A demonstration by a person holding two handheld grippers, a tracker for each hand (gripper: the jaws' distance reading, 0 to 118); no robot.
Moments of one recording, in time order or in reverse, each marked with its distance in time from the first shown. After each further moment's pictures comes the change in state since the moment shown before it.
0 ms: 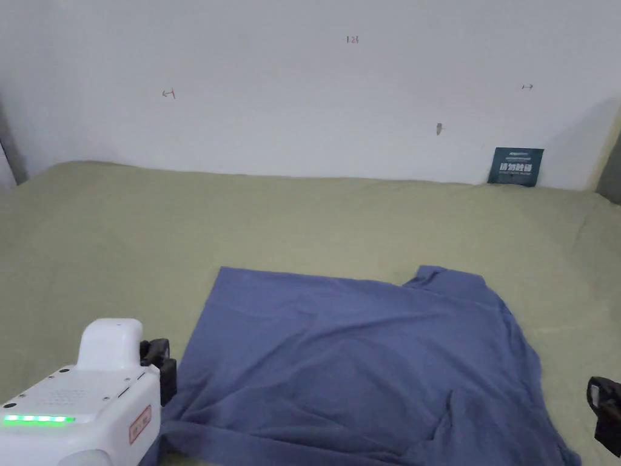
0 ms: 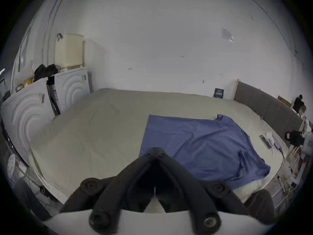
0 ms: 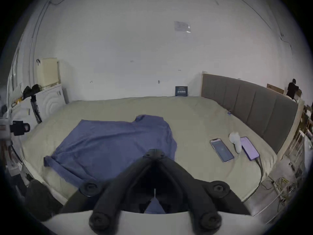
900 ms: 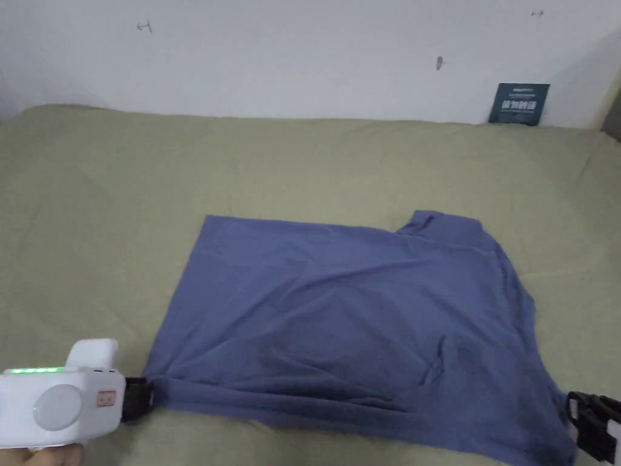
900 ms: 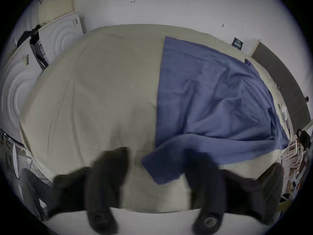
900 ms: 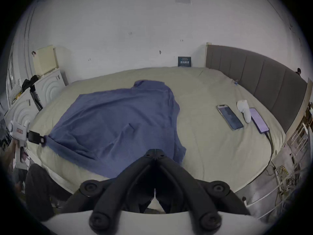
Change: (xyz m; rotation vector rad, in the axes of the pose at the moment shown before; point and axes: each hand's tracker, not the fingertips) left arm -0.065 -0.072 -0.120 -0.558 0.017 0.037; right arm 0.036 -0.065 -0.039 -0.276 0.022 -0.028
